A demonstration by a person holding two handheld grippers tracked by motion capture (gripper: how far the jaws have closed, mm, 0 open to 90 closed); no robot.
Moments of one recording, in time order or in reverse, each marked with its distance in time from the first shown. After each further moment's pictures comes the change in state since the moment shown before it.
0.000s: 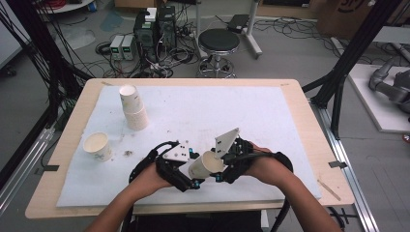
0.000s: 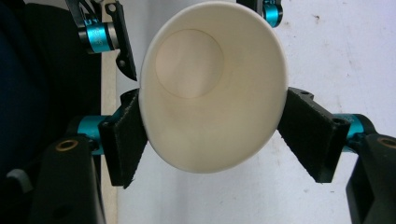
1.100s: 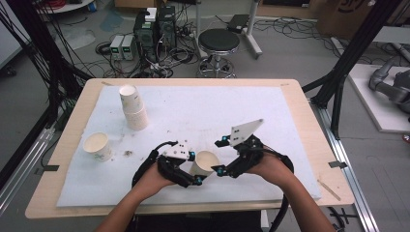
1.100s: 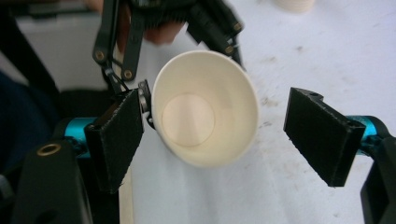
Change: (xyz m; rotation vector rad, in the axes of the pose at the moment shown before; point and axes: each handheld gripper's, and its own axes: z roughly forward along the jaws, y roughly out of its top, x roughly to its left) left arm 0.011 -0.020 0.010 -0.072 -0.016 -0.114; right arm -0.014 -0.034 -0.011 -0.316 0.041 0.230
